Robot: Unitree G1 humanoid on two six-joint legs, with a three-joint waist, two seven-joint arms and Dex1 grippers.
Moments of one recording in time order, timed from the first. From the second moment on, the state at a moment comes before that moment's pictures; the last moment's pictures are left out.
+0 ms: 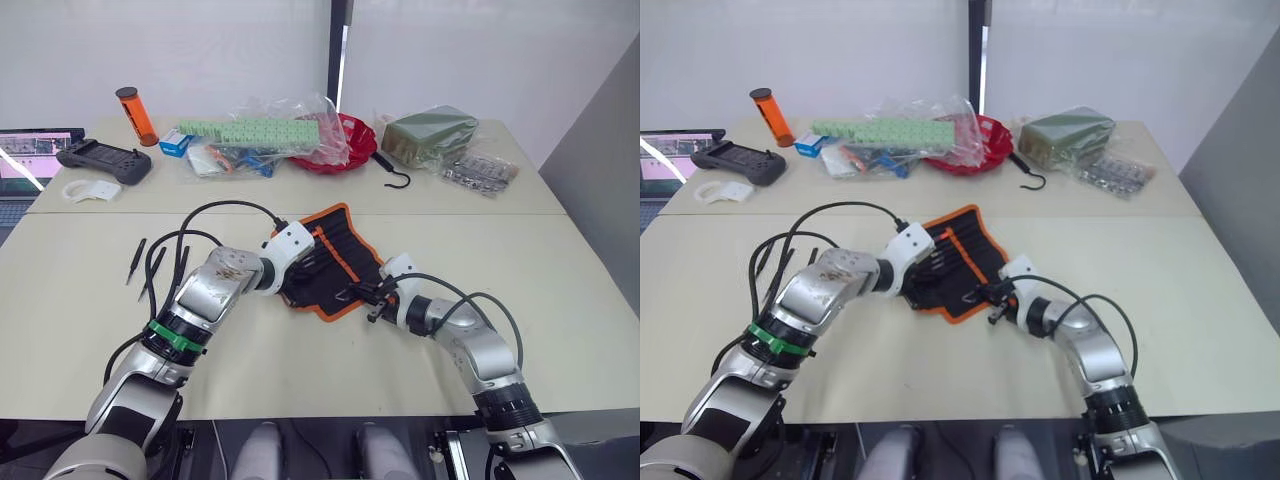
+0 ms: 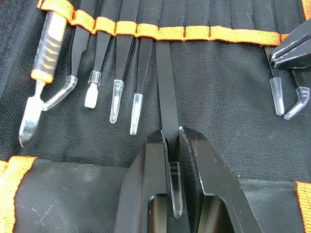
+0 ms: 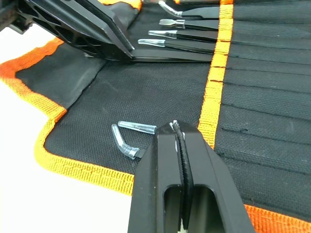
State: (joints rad) left arm -0.71 0.48 -0.39 0.07 -0.14 0.83 -0.70; right arm -0.32 -0.34 0.15 0.02 0.22 0.44 0.69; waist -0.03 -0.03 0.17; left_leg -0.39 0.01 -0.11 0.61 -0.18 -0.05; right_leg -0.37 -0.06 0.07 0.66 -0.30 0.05
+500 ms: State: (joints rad) left arm -0.78 0.54 -0.43 0.13 -0.08 0.74 -0.89; right arm -0.32 -0.34 0.17 0.02 0.21 0.44 0.69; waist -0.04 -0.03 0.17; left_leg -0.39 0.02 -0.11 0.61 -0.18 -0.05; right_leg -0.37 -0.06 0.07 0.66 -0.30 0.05
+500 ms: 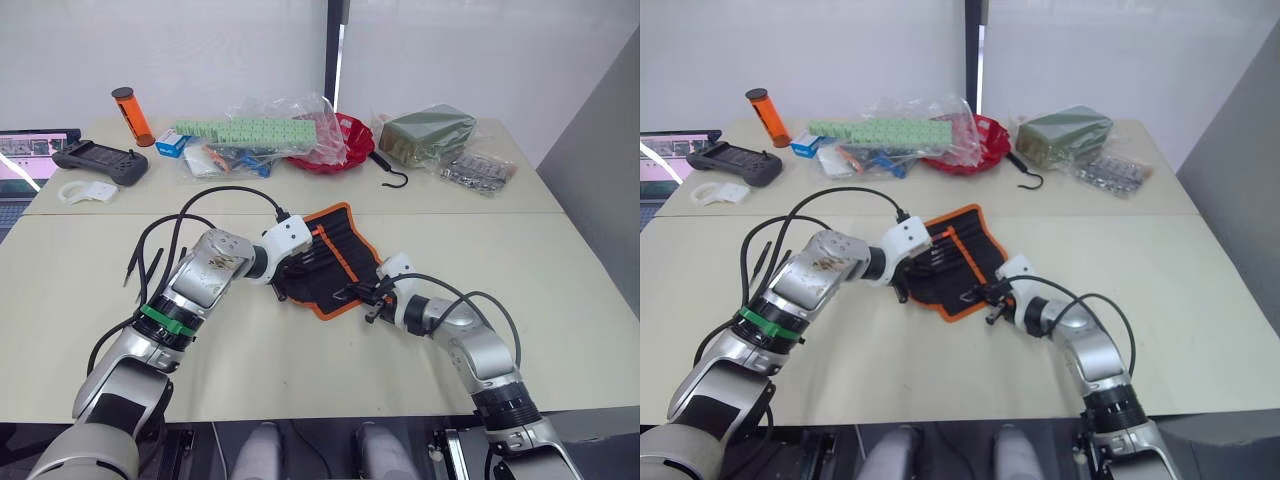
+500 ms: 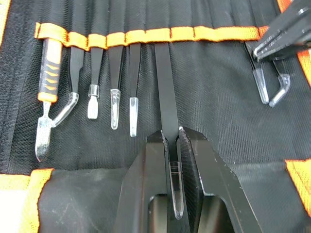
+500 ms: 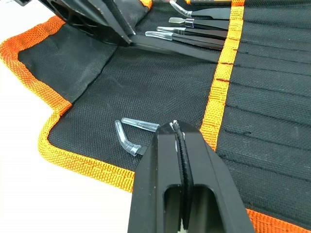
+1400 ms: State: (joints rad) left arm -0.93 0.33 -0.43 0.53 0.04 0.45 -0.89; right arm -0.30 -0.35 0.18 -0.01 0.21 0.44 0.67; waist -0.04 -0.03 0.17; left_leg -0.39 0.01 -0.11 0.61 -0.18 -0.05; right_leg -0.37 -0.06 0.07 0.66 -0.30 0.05
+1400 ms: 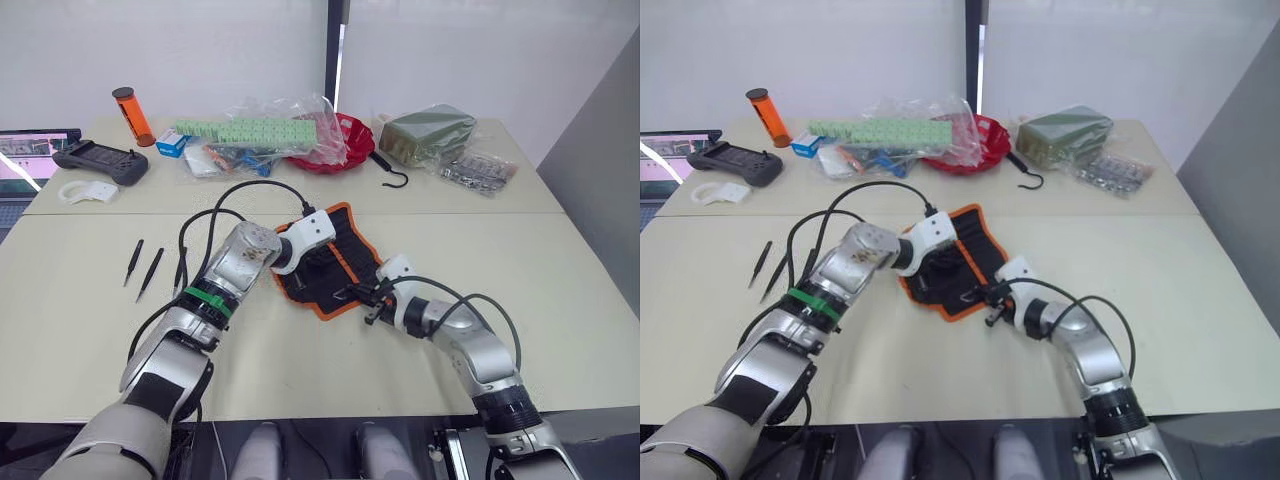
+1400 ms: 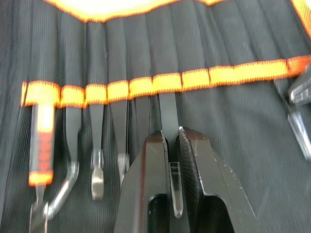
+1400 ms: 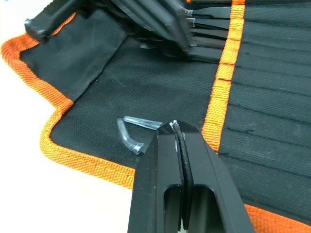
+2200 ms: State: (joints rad) left arm -0.90 0.45 -0.30 0.31 0.03 0.59 -0.96; right arm -0.30 -0.34 0.18 -0.02 0.22 0.43 0.67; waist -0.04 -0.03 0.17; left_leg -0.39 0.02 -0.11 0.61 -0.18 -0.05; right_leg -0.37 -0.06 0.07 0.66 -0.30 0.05
